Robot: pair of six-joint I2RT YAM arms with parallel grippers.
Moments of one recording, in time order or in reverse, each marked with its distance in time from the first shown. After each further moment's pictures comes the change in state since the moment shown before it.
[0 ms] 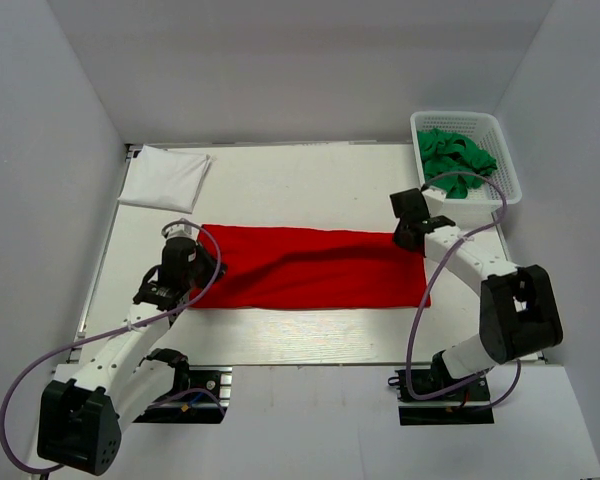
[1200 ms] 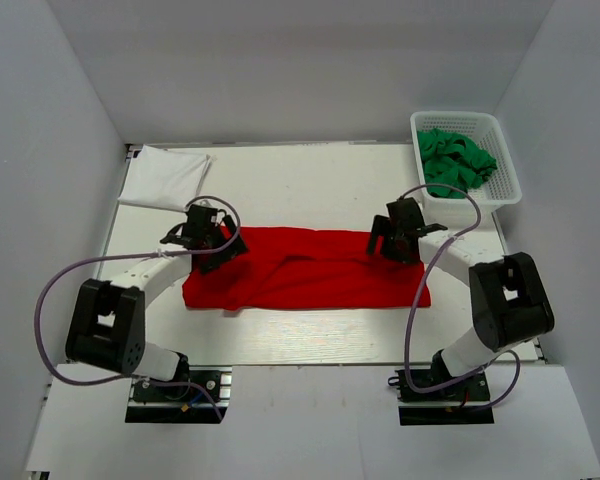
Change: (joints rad) left arm 0.000 0.517 0.305 -0.097 -0.005 0.055; right arm 0.000 0.051 -0.110 0.120 -0.336 -0.141
